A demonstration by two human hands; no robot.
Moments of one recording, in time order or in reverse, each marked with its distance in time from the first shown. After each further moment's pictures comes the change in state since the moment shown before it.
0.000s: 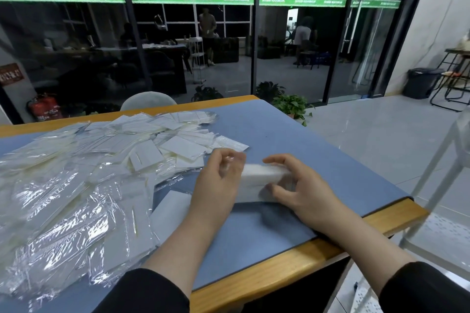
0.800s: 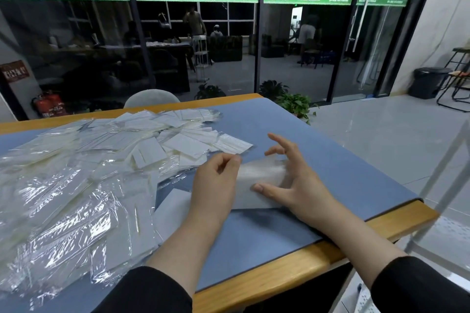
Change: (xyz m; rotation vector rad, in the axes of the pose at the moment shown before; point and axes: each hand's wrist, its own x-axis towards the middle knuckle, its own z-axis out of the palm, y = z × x) left_hand 0.005 -0.001 0.003 -0.101 0.126 -0.120; right_hand 0.013 0.009 0.015 0.115 0.004 -0.106
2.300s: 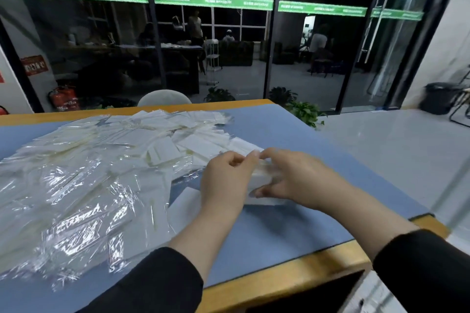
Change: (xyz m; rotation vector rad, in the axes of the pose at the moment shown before) left_hand 0.007 0.017 -0.006 0.242 0.086 0.017; right_hand 0.039 -0.047 -0.008 -0.730 -0.357 0.116
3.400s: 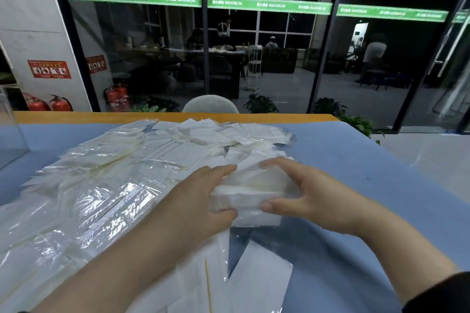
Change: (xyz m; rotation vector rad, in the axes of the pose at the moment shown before) left_hand 0.080 -0.059 -0.151 0.472 -0.320 0.155; right_hand 0.122 -0.061 0.036 0.555 -0.187 -0.262
